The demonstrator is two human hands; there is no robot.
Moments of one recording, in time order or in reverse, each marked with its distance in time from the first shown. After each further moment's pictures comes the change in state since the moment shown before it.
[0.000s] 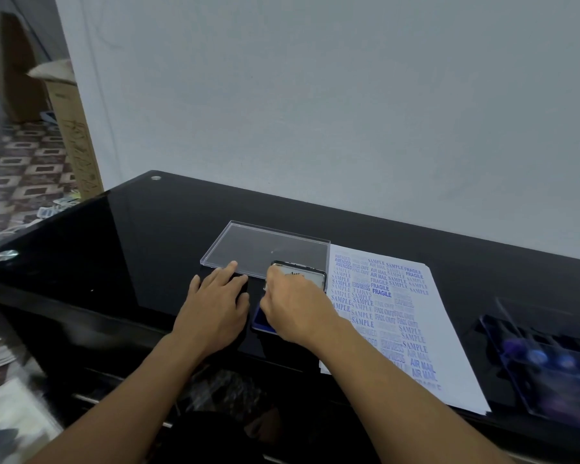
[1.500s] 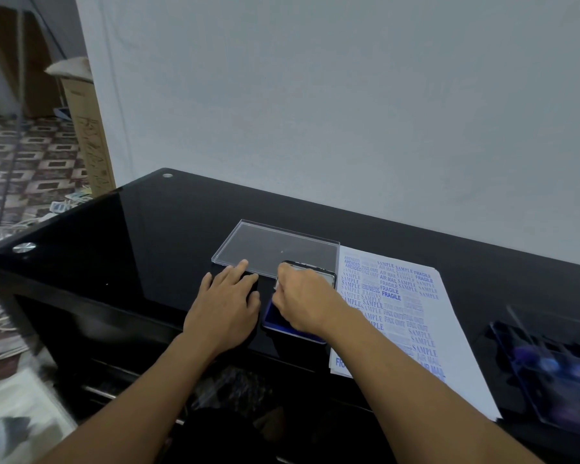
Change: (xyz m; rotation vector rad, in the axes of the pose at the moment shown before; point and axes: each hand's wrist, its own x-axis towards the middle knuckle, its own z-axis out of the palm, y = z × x) left_hand -0.001 -0.003 0.004 0.029 0.027 0.007; right_hand 0.015 0.006 0.001 0.011 -0.055 0.004
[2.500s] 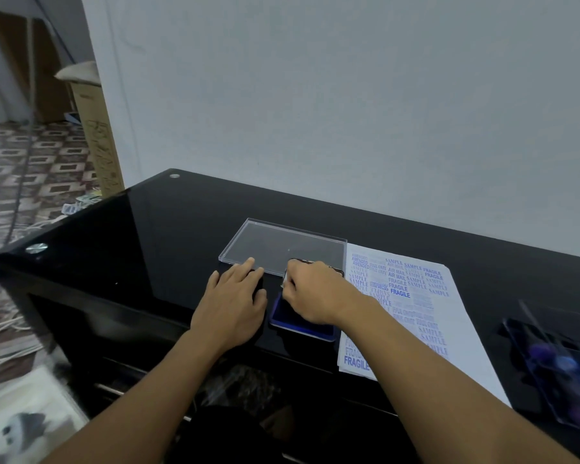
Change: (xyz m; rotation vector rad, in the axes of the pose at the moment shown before) left_hand 0.002 -0.003 0.002 -0.017 0.008 -0.011; right_hand 0.000 0.003 -0.015 -0.012 -0.070 -0.011
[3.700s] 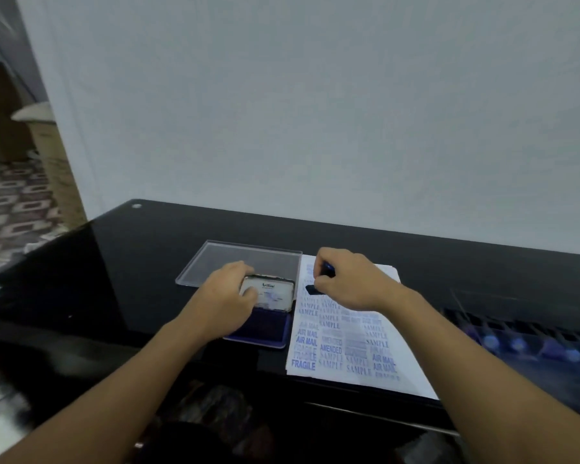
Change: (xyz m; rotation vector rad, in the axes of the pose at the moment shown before) left_hand 0.005 0.081 -0.047 -0.238 -0.057 0.048; right_hand -0.072 0.085 -0.075 0.282 0.118 0.105
